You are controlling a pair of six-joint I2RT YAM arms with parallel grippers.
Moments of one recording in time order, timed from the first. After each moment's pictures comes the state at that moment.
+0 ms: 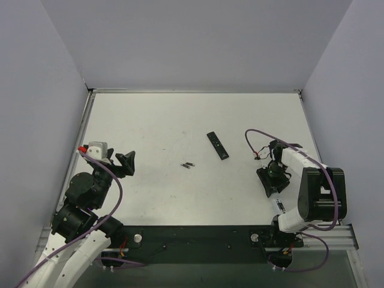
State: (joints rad) left arm -0.51 0.35 0.68 -0.36 -0.33 -0.19; right arm -0.01 1.51 0.75 -0.88 0.05 -0.40
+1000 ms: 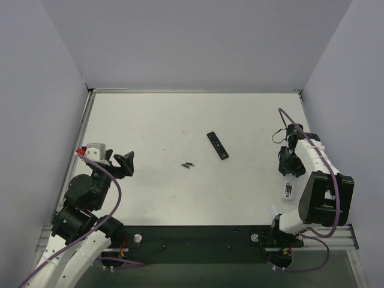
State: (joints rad) left arm -0.50 0.32 0.67 -0.36 -0.33 -0.20; right arm -0.13 1.48 0.94 -0.87 0.24 -0.04
